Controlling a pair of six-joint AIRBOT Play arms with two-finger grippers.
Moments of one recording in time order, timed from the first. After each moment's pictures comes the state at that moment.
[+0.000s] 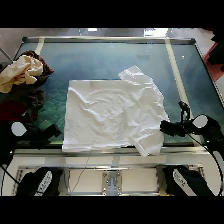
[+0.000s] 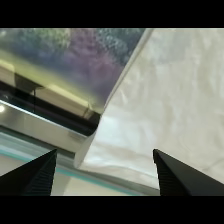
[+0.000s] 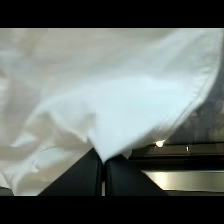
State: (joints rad) left arm 0.12 -0.68 0.50 1.36 -1.28 -1.97; right arm -0.17 -0.83 0.54 -1.20 1.13 1.55
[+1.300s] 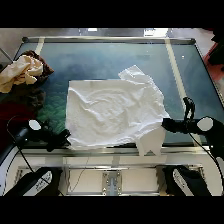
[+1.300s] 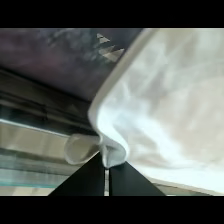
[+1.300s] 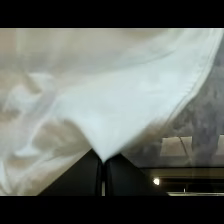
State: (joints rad) left arm 0.12 -1.02 0.44 1.13 -1.15 -1.80; right arm -0.17 -0.74 0.57 -1.19 1.08 1.53
